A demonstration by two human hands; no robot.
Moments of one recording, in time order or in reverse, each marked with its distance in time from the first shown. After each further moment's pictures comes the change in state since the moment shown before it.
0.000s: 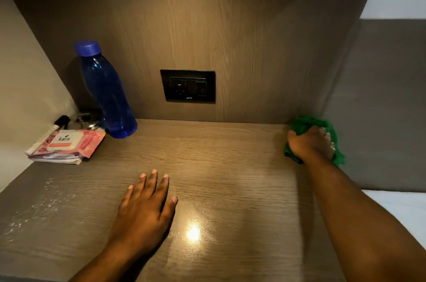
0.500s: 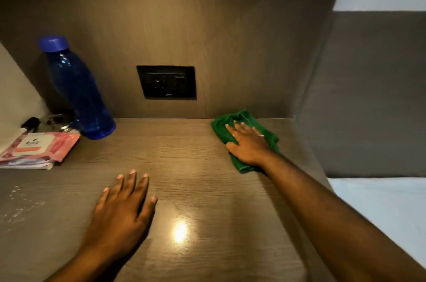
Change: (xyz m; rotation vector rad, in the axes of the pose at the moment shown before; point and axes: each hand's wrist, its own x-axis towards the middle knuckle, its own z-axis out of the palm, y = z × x) left_hand 0.005 -0.004 0.001 -0.006 -0.021 0.000; right_hand -0.052 -0.049 0.025 -0.165 -0.277 -0.794
